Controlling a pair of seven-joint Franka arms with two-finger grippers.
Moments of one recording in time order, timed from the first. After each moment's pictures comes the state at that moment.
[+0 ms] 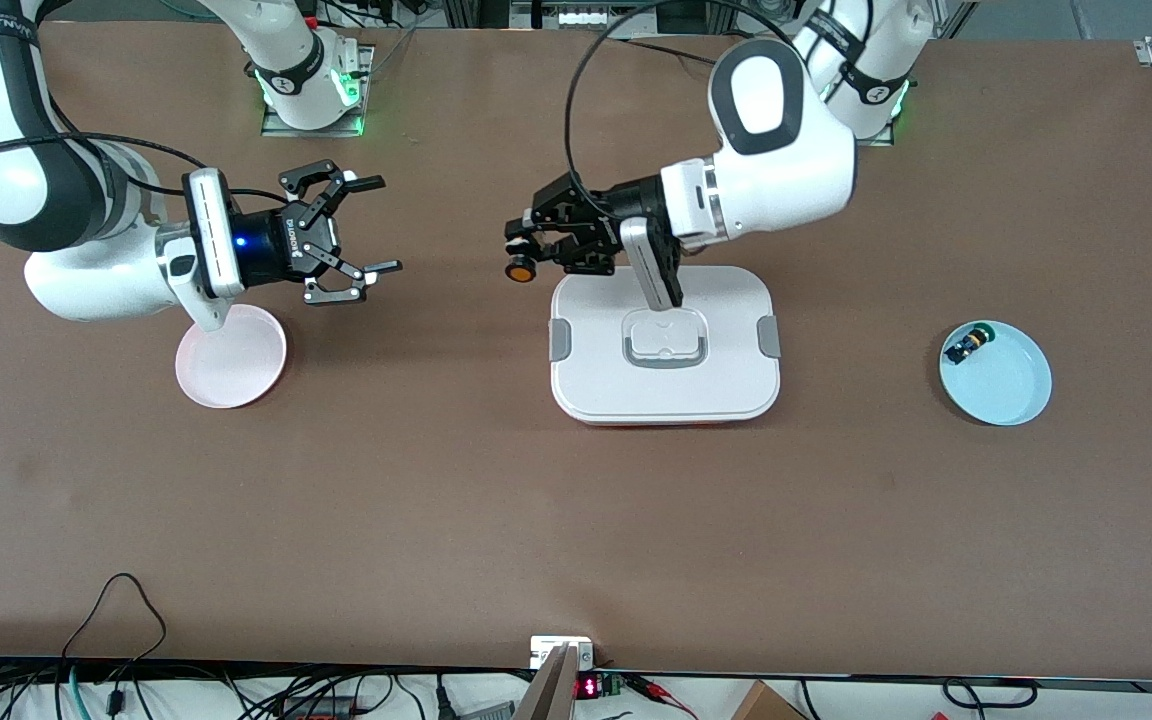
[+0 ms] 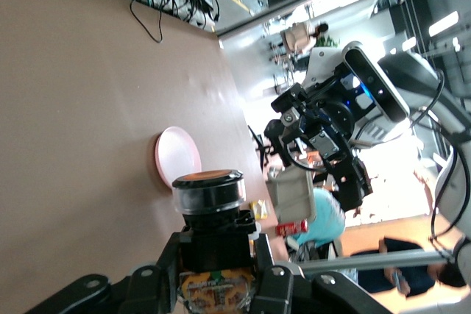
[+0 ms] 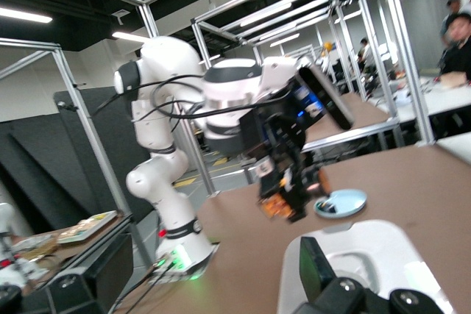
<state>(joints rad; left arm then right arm) -0.15 0.29 -0.52 -1.82 -1.41 2.39 0.69 0.03 0.22 0.06 -1.94 1.41 1.43 -1.80</state>
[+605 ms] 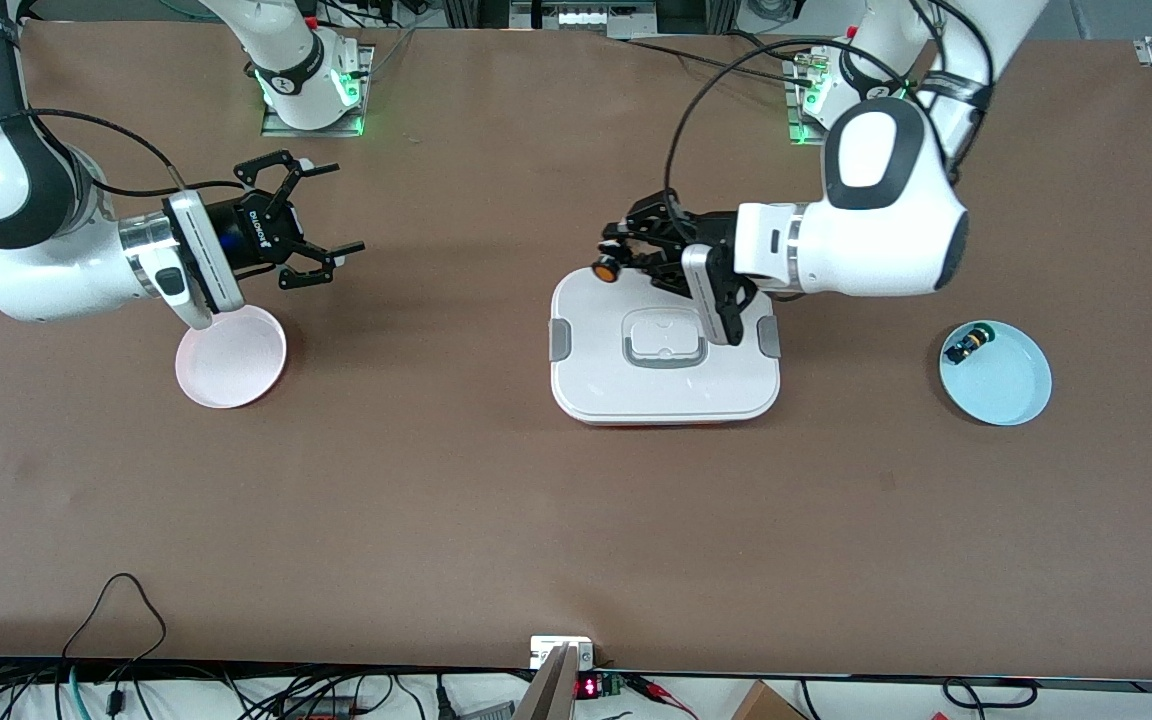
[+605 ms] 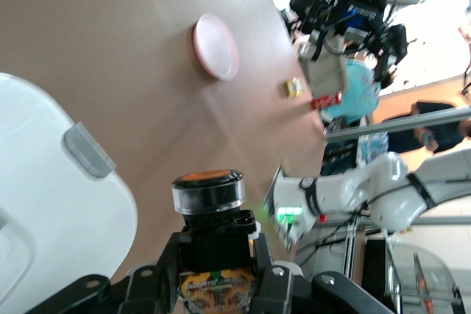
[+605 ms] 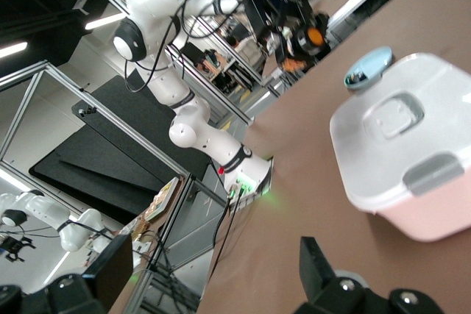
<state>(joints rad) 0.06 0.31 -0.52 -1.73 -0.90 1.89 0.57 0.01 0.20 -0.01 -1.94 1.15 1.34 -1.35</state>
